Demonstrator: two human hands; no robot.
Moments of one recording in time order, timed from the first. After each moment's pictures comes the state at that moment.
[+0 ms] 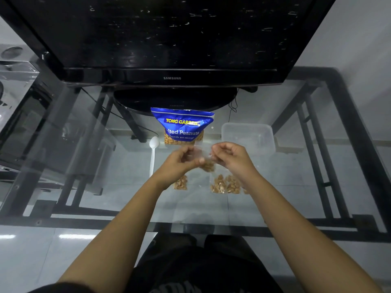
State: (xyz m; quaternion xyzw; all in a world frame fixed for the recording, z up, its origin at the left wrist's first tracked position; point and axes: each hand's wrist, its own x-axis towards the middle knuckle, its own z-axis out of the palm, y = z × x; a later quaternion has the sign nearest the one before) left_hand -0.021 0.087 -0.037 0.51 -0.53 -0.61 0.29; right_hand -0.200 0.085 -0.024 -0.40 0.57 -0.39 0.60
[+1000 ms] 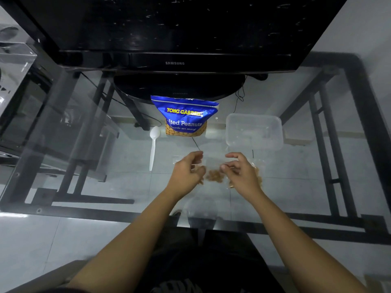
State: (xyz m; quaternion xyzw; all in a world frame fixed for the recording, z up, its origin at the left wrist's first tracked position) left_hand -0.048 0.114 -0.081 0.64 -0.54 -0.48 0.27; right_hand -0.224 0.119 -0.088 -0.50 0.65 -0.30 0.49
